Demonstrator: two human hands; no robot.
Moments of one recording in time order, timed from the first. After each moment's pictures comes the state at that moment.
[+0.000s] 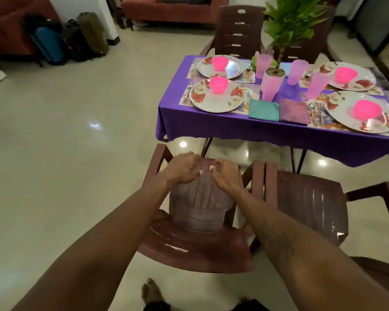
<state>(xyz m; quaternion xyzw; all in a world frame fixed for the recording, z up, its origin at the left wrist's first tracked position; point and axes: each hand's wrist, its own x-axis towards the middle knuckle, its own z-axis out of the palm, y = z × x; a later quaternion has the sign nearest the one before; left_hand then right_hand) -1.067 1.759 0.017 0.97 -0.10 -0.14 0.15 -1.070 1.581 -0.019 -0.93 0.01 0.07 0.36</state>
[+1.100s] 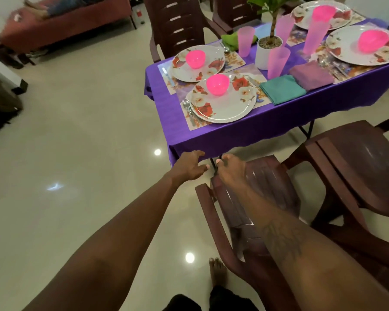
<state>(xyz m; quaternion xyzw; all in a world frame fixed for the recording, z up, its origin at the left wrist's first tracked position) -0.771 1.983 -0.021 0.92 -0.28 -0.23 0.16 -0.864 1.843 -0.054 -0.81 0.34 -0.01 0.48</state>
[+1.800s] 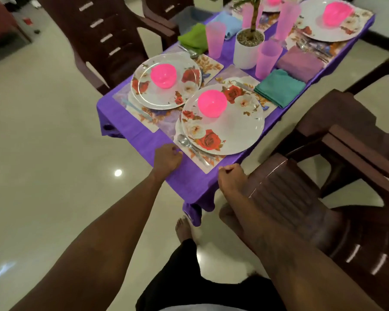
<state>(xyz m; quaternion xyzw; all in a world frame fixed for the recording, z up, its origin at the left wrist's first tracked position) -0.432 1.972 -0.088 0.91 -0.28 -0.24 0.21 -0.631 1.890 -0.101 -0.59 0.66 -0.10 0.45</state>
